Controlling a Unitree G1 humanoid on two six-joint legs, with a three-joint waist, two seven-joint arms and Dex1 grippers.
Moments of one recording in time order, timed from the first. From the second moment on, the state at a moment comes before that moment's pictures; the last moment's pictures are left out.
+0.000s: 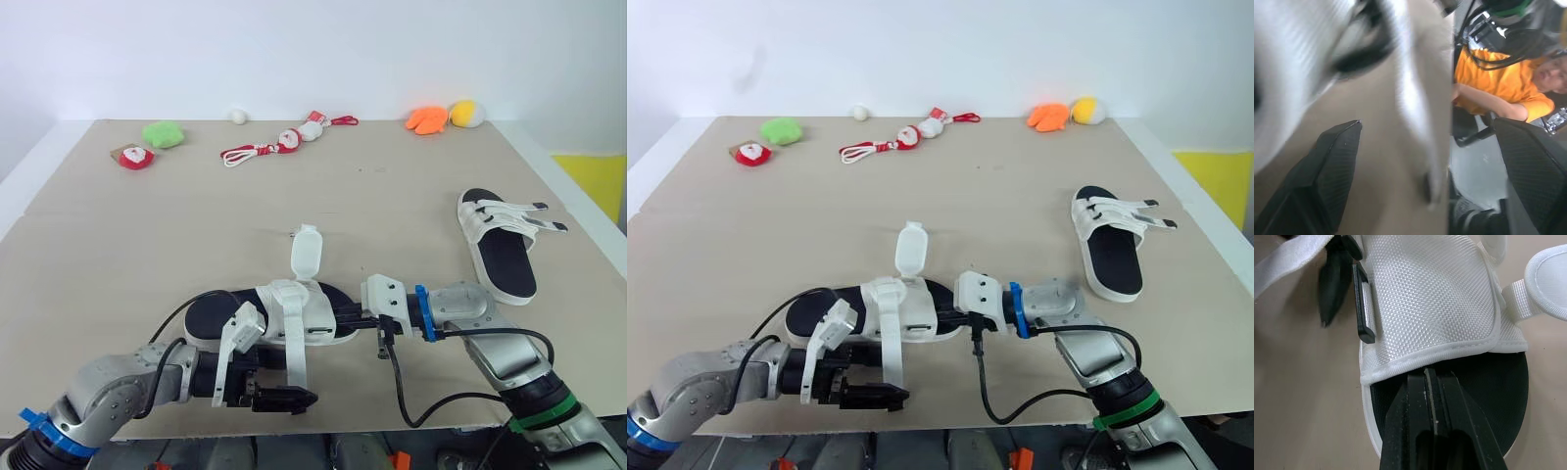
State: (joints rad) left arm -0.08 0.78 -0.30 -0.45 -1.00 0.78 -0.76; right arm -0.36 -0.66 0.31 -0.17 0.17 0.22 1.11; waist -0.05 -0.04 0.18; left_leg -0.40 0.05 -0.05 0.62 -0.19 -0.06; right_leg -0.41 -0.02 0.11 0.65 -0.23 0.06
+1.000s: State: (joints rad) left arm -0.48 0.72 -0.04 -0.28 -1.10 1.01 -0.84; right arm -0.37 -0.64 0.31 -0.17 0.17 0.24 1.10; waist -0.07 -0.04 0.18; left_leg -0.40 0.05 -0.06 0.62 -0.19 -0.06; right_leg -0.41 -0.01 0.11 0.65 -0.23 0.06
